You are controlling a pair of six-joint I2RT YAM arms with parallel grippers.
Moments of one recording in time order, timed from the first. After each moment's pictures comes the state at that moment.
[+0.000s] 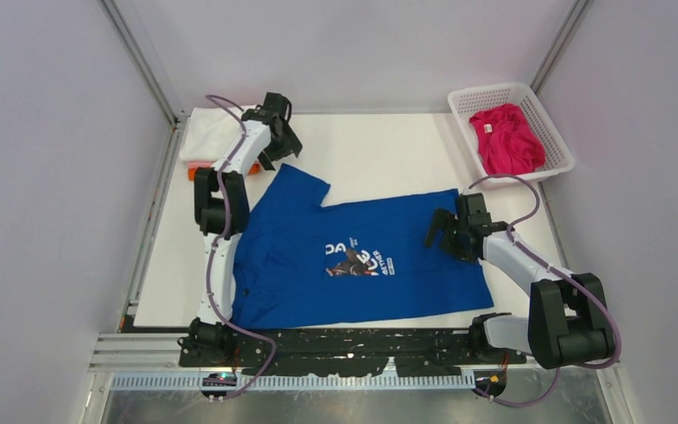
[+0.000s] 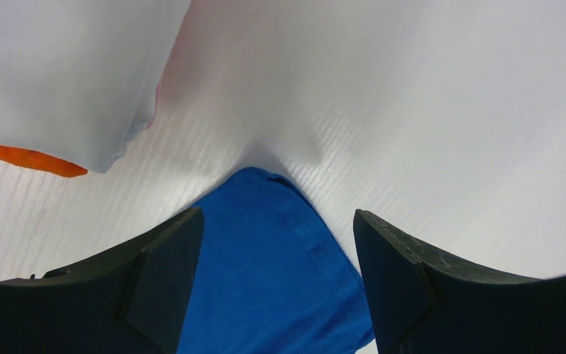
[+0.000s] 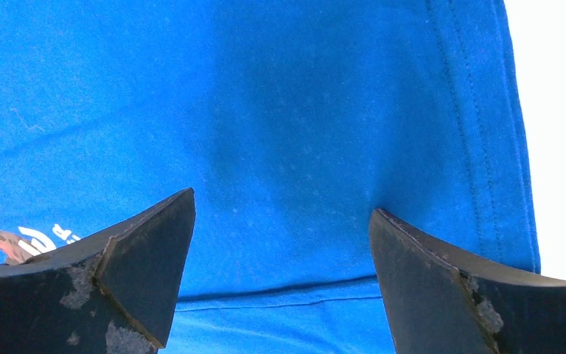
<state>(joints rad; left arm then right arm) -0.22 2.42 2.22 -0.91 -0.17 -0.76 0.15 1.27 0.59 -0.37 -0.02 0.51</state>
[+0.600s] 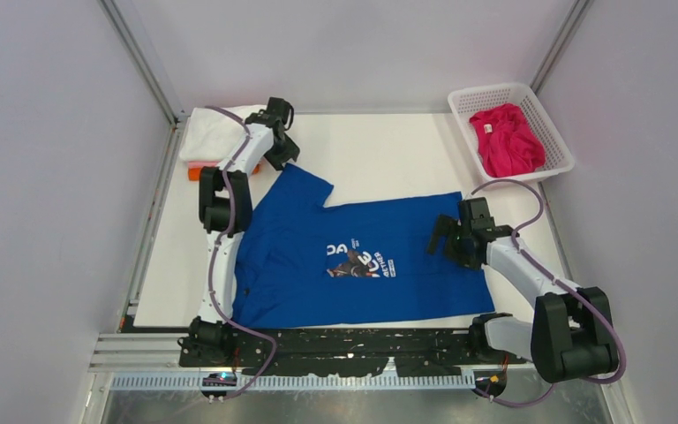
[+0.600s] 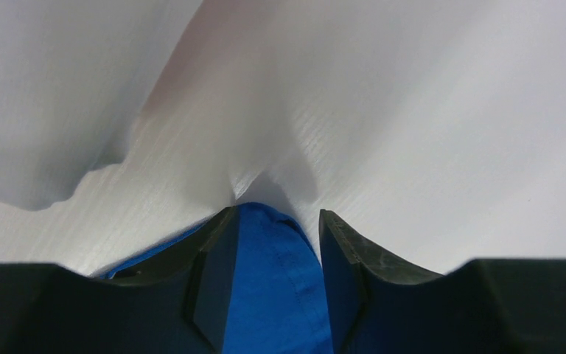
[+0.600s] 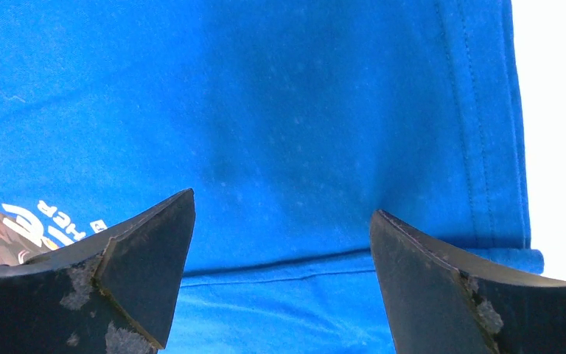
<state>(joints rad) -0.22 2.49 2.24 -0.88 -0.17 -0.92 0.14 1.20 0.58 -0.46 -0.02 0.51</state>
